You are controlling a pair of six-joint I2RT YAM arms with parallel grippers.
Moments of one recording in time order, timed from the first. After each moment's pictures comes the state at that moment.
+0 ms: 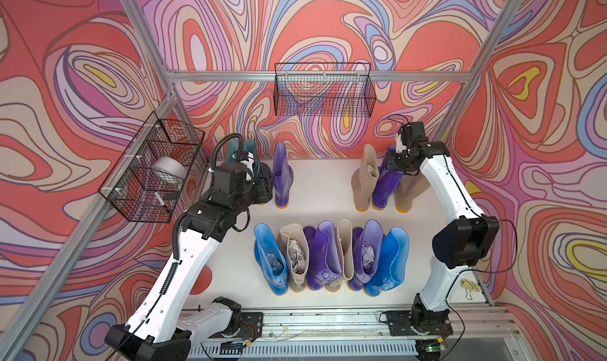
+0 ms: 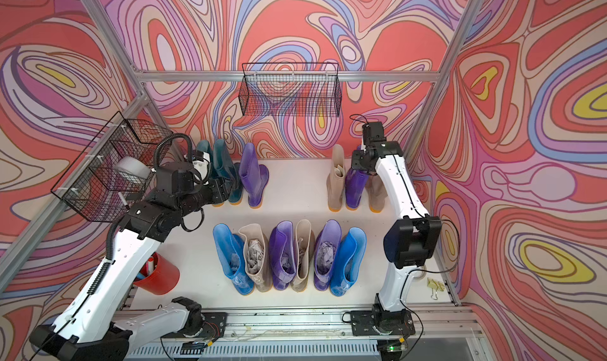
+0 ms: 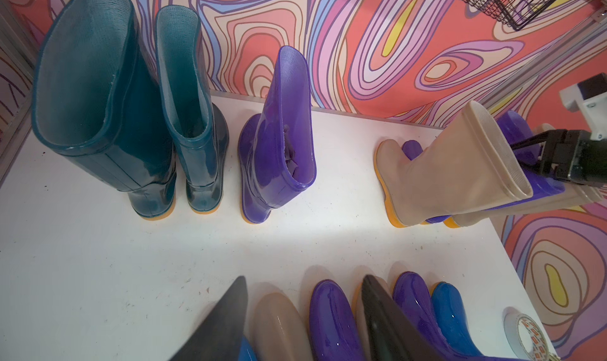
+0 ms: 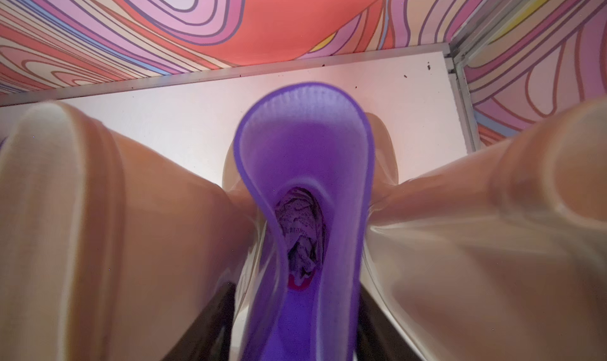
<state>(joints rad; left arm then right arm) -0.35 1.12 1.35 -0.75 -0.02 -0.42 0.07 1.88 1.99 -1.01 0.07 0.15</state>
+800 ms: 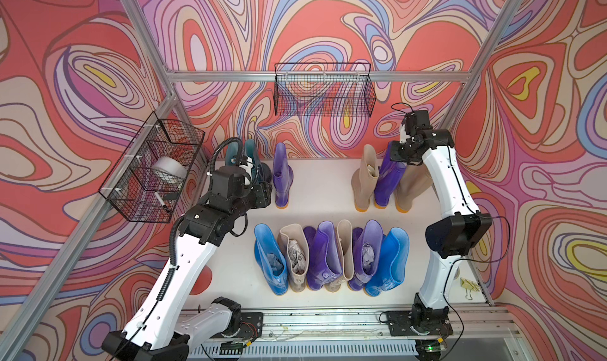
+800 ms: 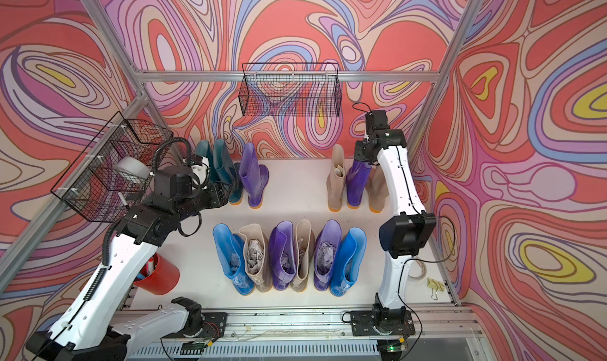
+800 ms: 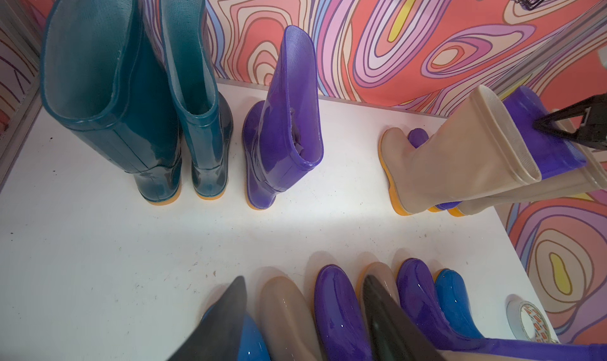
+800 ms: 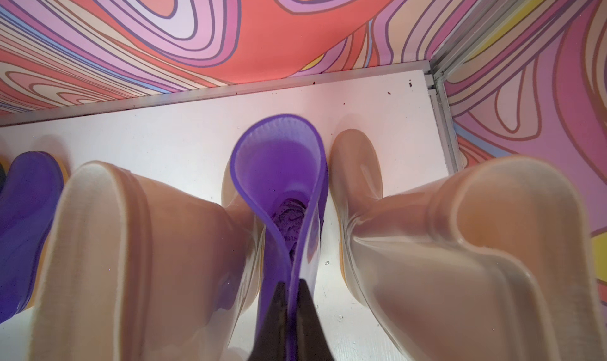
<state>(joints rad) -0.35 1.09 1.33 -0.80 -0.02 -0.42 0.05 2.00 2.31 -1.20 0.08 0.13</state>
